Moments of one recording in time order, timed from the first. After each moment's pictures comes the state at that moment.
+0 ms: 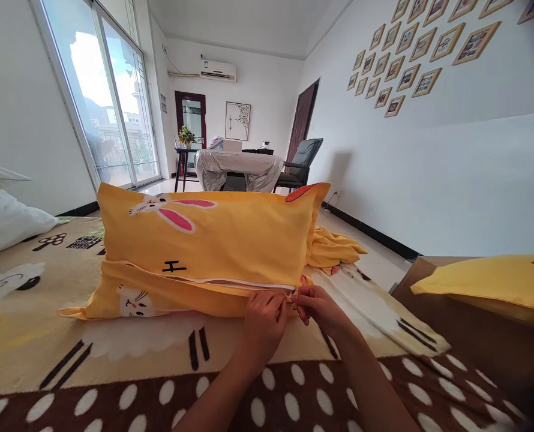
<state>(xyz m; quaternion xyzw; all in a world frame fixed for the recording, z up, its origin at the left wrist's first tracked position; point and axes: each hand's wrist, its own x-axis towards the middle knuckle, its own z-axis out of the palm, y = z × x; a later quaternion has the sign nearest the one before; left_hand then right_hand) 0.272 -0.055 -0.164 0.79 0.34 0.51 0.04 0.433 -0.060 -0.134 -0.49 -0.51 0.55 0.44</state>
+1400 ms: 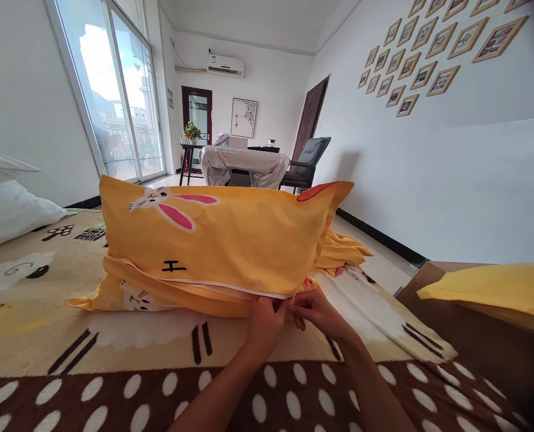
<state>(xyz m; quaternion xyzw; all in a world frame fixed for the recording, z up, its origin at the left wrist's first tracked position) 0.276 -0.054 -0.162 0.68 0.42 0.46 0.39 0.431 -0.061 -0.144 -0.48 -0.66 0.47 0.33</state>
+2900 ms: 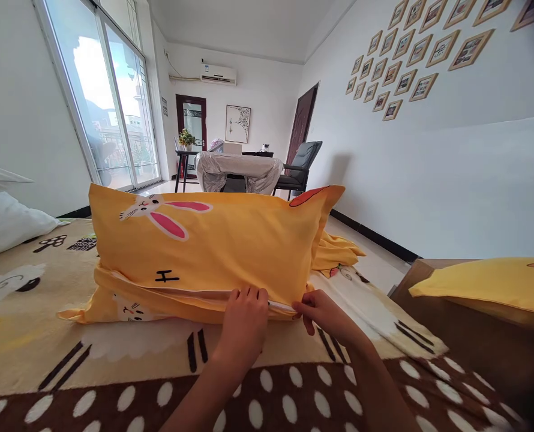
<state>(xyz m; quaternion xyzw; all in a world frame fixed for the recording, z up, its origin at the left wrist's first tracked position) 0.235 -0.073 -0.101 0.86 0.47 0.16 -0.08 0.433 -0.082 -0.111 -0.60 -0.62 0.40 0.31</state>
